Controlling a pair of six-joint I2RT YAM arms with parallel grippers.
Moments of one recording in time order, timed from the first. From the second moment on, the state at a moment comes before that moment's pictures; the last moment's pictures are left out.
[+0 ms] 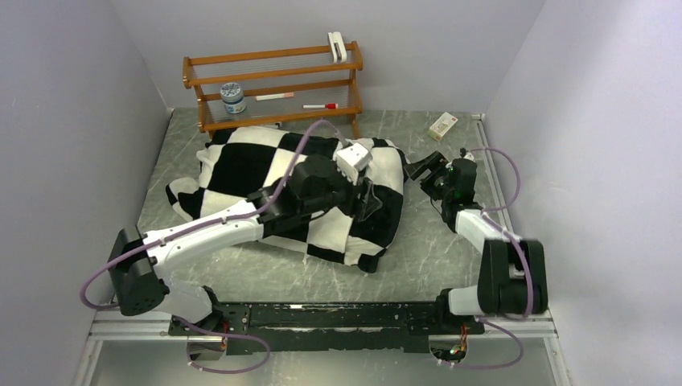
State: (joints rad) left arm -1.00 1.40 1.19 -0.06 0.06 -0.30; right arm 0.02 1.28 0.60 0.31 -0.19 0.75
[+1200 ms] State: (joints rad) left arm -1.16 1.50 1.47 -0.25 -0.13 -0.16; right arm -0.12 1.78 0.55 1.42 -0.78 1.35
